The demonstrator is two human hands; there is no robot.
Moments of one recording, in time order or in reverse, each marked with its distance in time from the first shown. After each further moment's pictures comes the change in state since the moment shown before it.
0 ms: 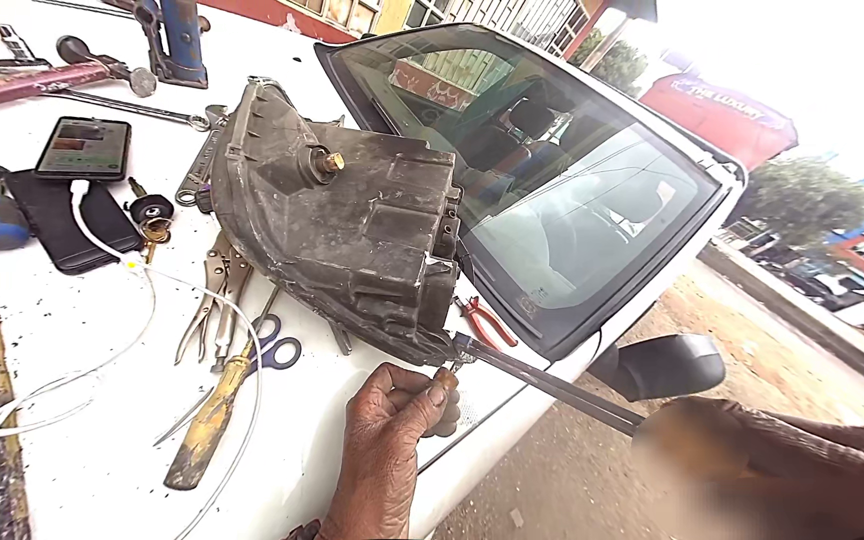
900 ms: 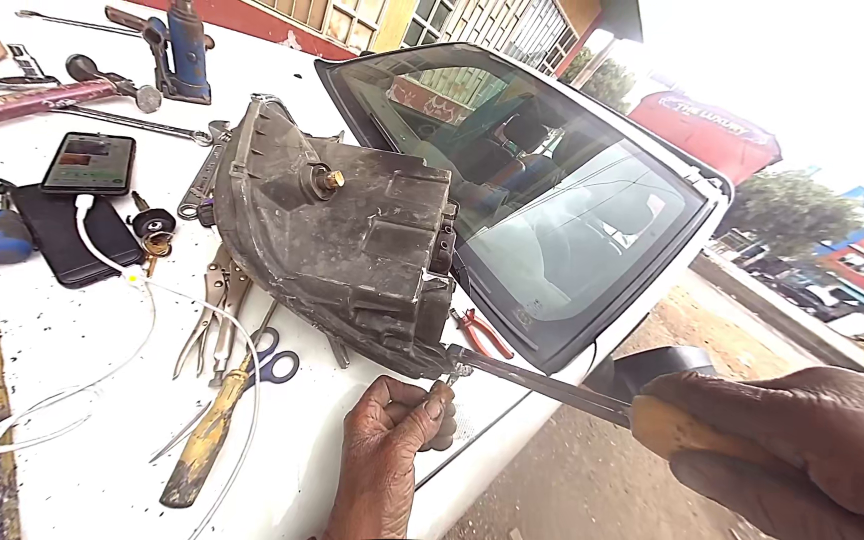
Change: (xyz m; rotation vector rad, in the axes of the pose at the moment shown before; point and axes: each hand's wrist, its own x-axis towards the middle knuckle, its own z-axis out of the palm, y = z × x) left_hand -0.001 0.002 0.002 -0.003 0.018 -0.012; right_hand 0.018 -0.013 -0.036 -0.037 -0.124 0.045
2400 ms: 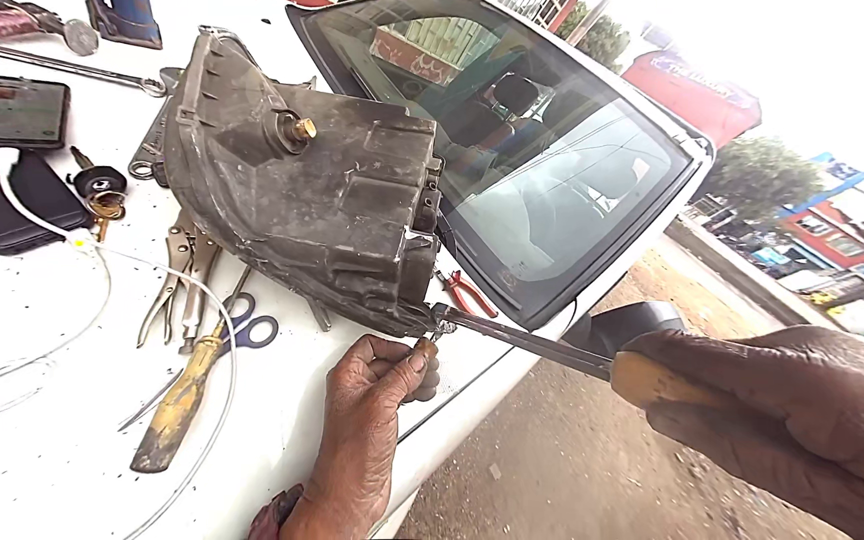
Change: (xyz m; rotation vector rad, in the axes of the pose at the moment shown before) left_hand 0.004 -0.002 -0.001 0.038 -0.003 0.022; right_hand 0.001 0.016 0.026 0.054 0.118 -0.030
